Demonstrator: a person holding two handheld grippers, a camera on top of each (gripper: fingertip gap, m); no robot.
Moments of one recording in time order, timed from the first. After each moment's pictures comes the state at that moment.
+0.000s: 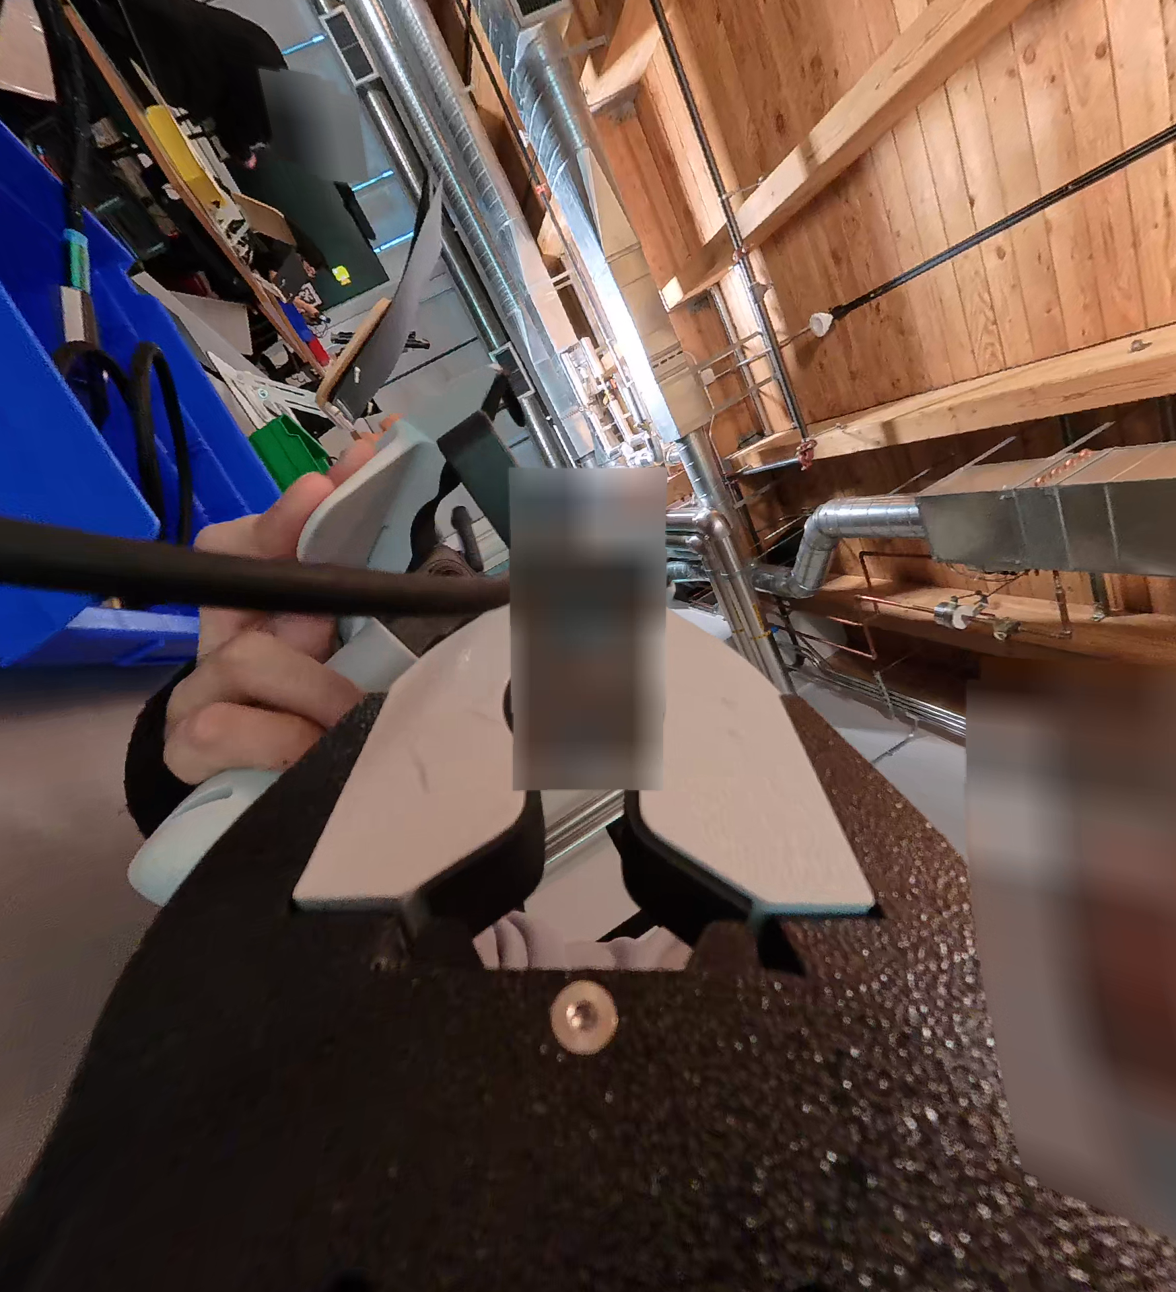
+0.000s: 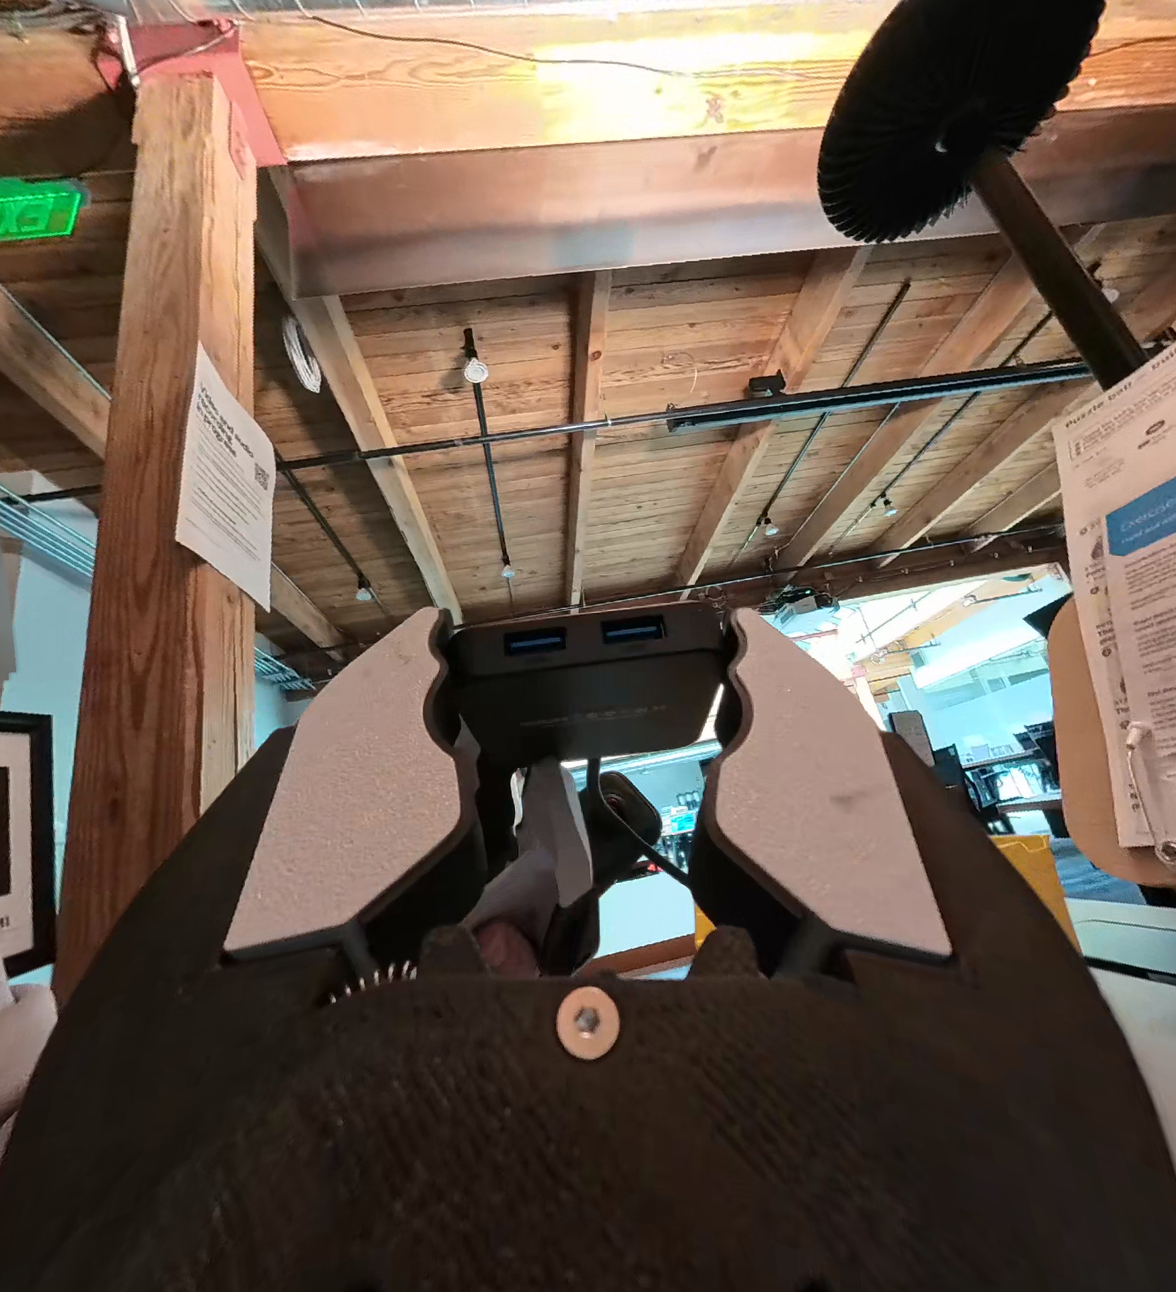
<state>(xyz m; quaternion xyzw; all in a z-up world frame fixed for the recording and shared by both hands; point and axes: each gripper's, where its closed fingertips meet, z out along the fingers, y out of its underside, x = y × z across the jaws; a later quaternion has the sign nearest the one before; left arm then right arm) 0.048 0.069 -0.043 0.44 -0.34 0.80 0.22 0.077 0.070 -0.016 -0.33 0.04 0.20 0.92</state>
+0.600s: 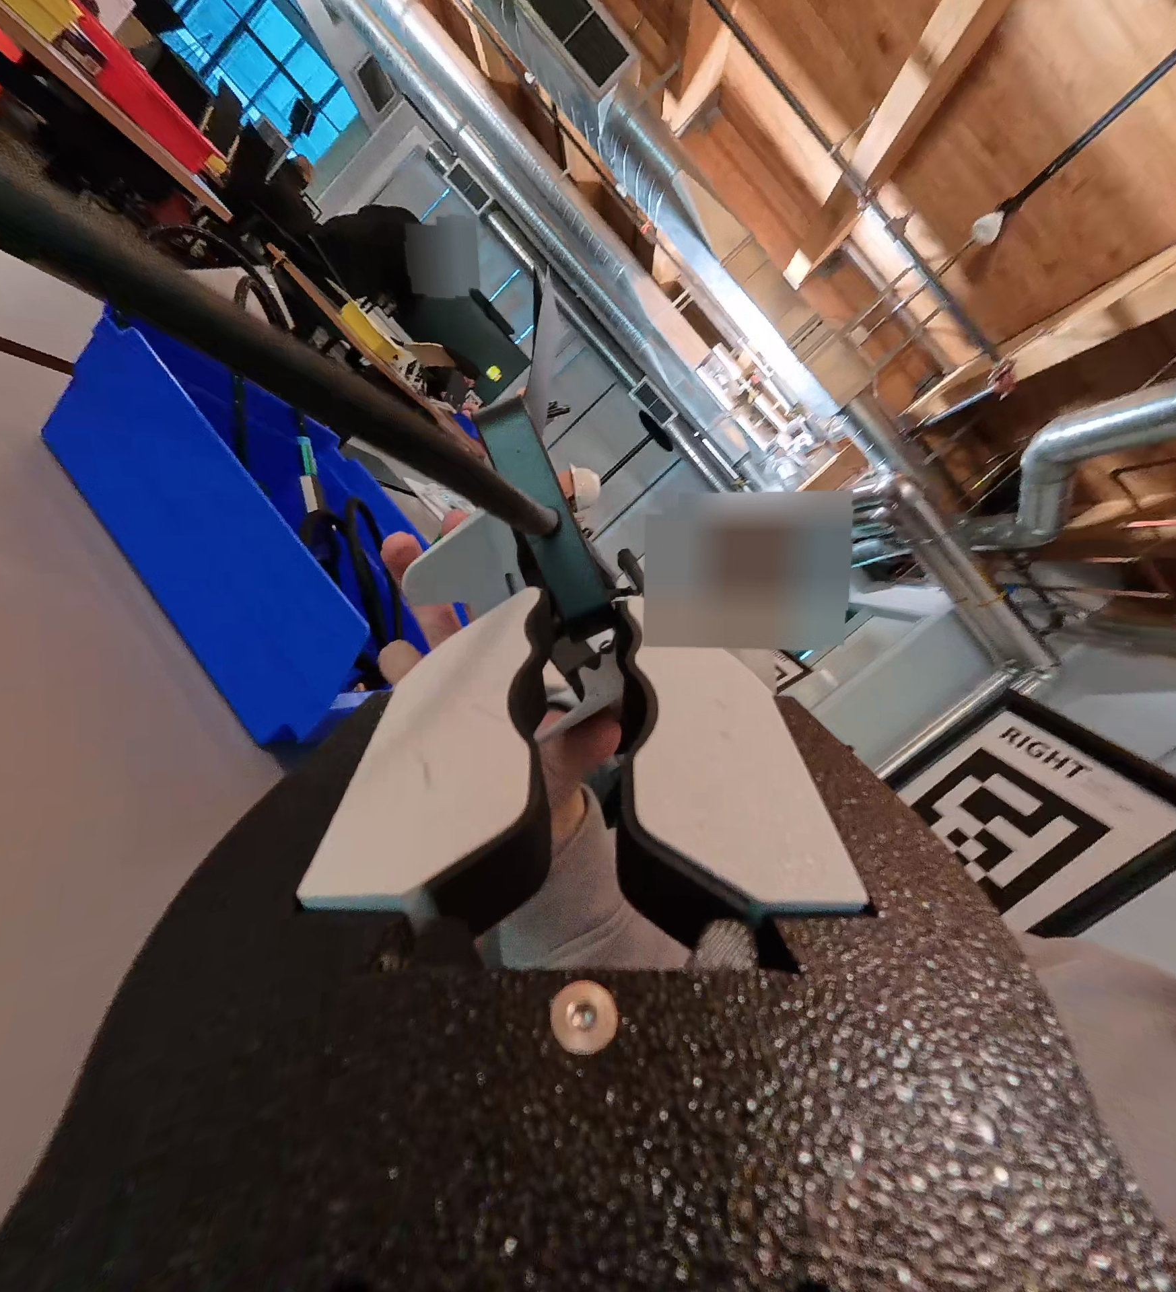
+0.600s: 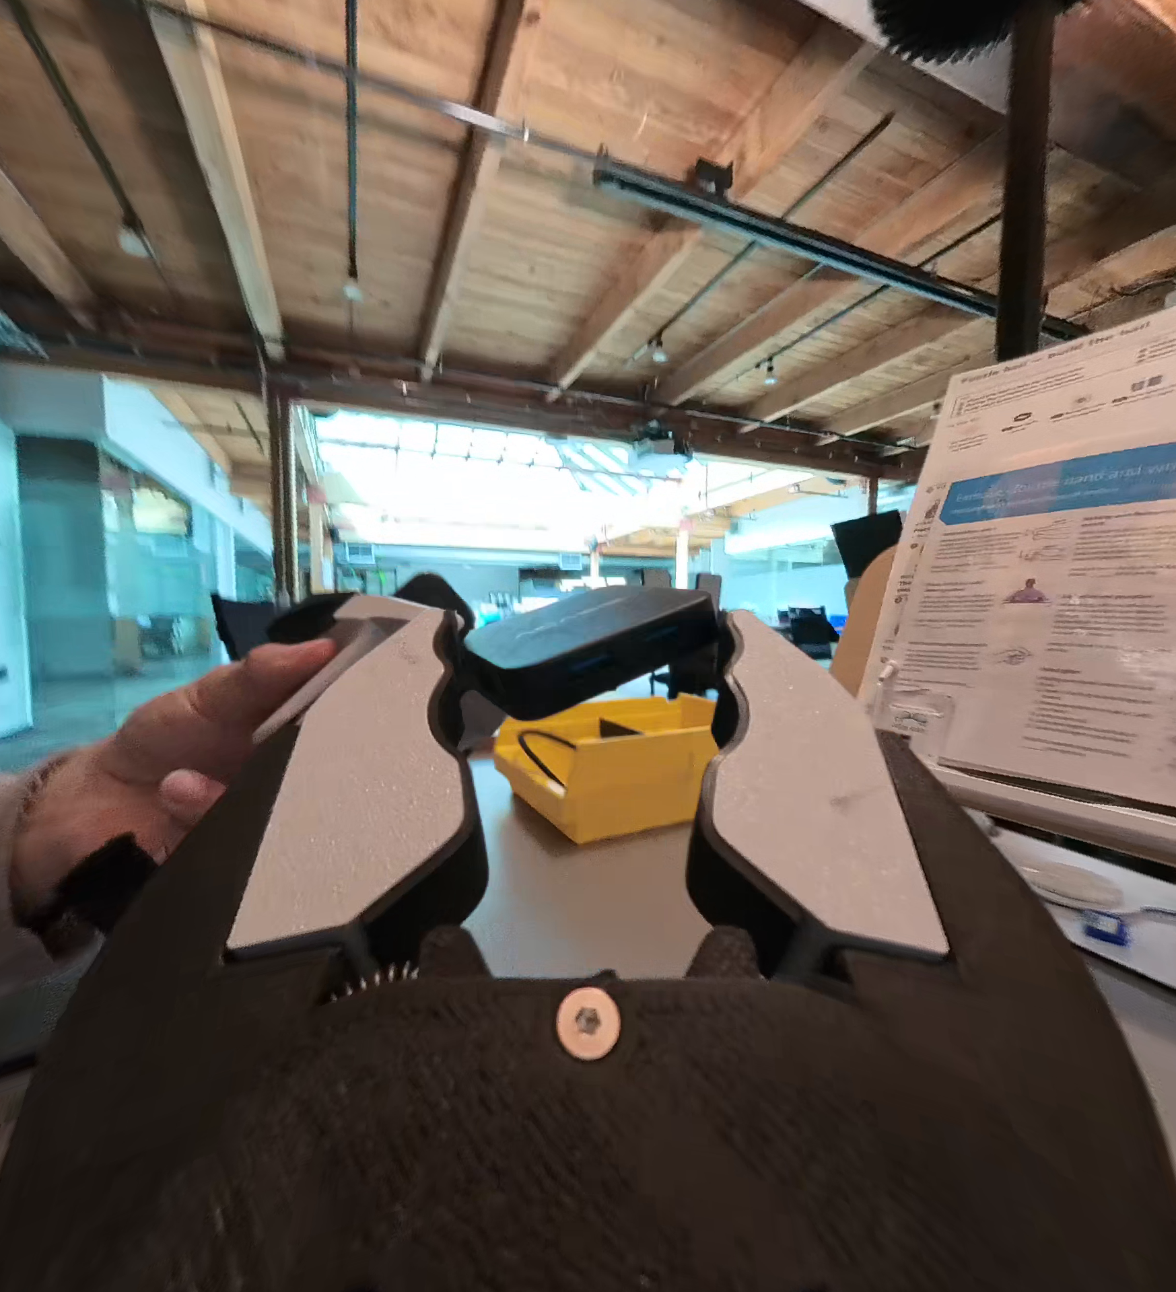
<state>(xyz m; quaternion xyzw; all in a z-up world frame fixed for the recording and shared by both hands) 0.054 0.102 -0.051 0.45 -0.41 0.79 0.04 0.083 0.098 -0.034 -0.50 0.00 0.01 0.87</state>
